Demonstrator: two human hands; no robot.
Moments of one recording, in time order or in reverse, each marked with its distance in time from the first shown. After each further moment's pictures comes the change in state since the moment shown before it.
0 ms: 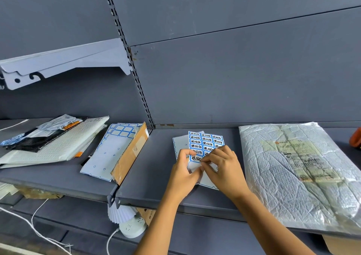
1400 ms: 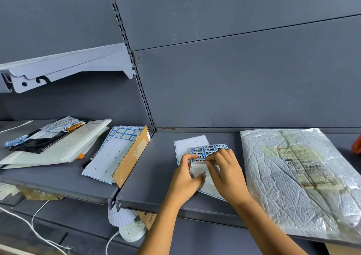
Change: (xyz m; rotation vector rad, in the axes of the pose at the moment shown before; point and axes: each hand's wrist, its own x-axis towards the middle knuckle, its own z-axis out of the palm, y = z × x) left_hand -0.002 0.007 0.002 0.185 -0.006 -0.051; right_hand -0.002 0.001 0.001 0.113 0.039 0.014
